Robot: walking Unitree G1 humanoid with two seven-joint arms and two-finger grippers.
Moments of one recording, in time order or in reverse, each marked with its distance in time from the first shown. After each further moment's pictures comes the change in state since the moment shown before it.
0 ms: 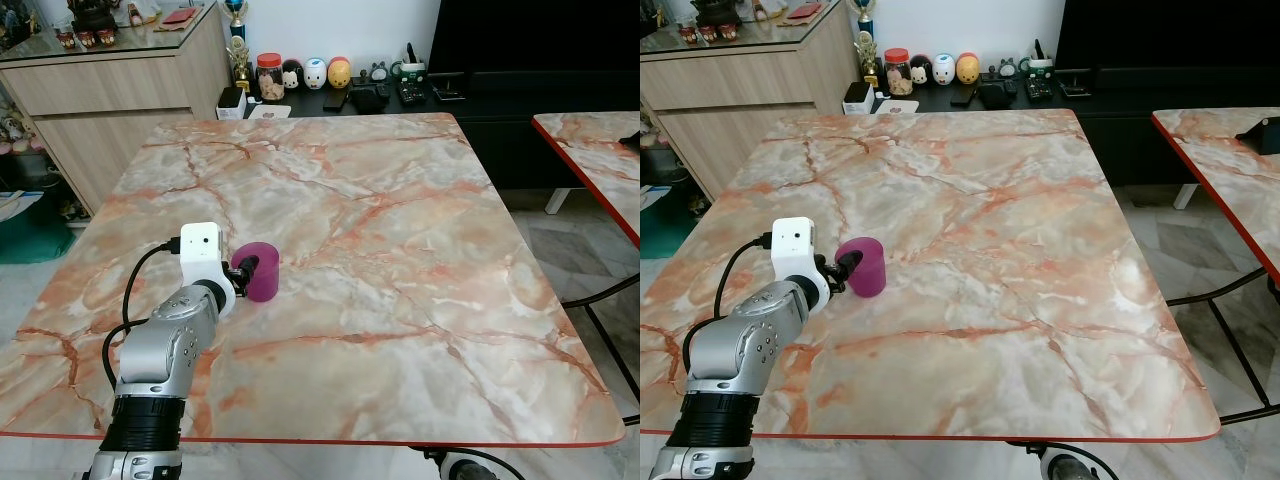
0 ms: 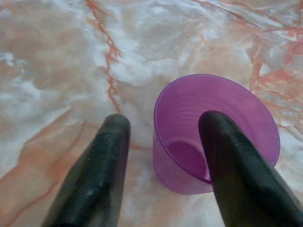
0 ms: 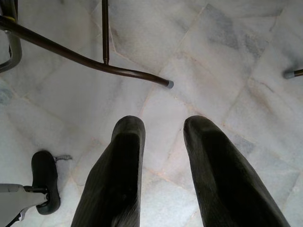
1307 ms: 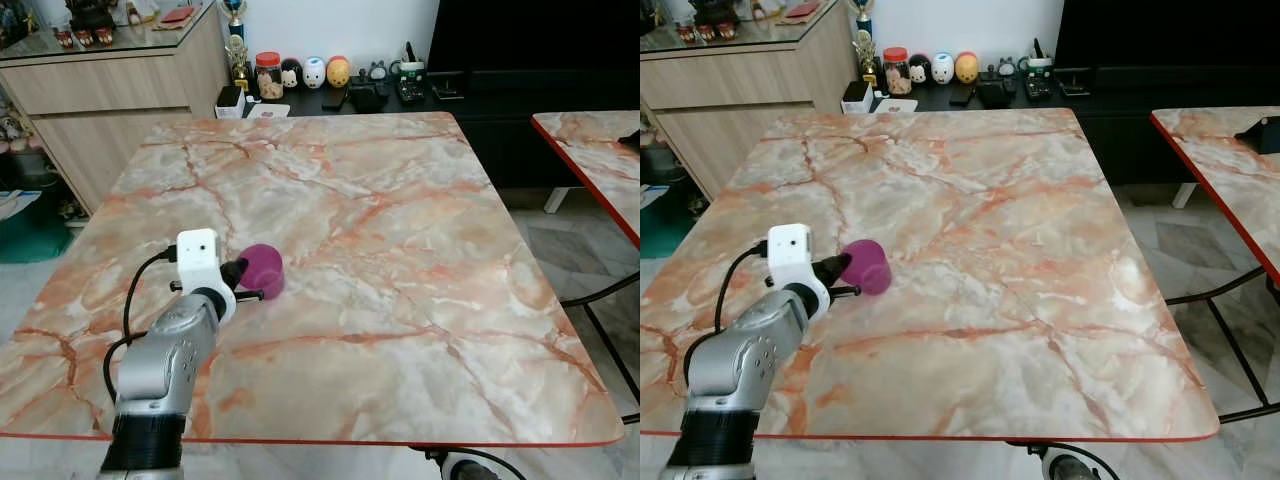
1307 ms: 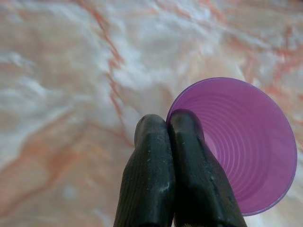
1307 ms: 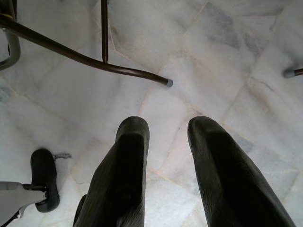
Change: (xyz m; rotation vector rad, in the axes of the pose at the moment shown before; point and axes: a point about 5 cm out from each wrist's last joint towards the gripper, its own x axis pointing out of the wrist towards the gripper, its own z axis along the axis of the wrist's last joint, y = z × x) left arm -0.018 0.006 -0.008 -0.053 -0.134 0.012; right arm 0.000 -0.005 0.000 -0.010 0.006 -0.008
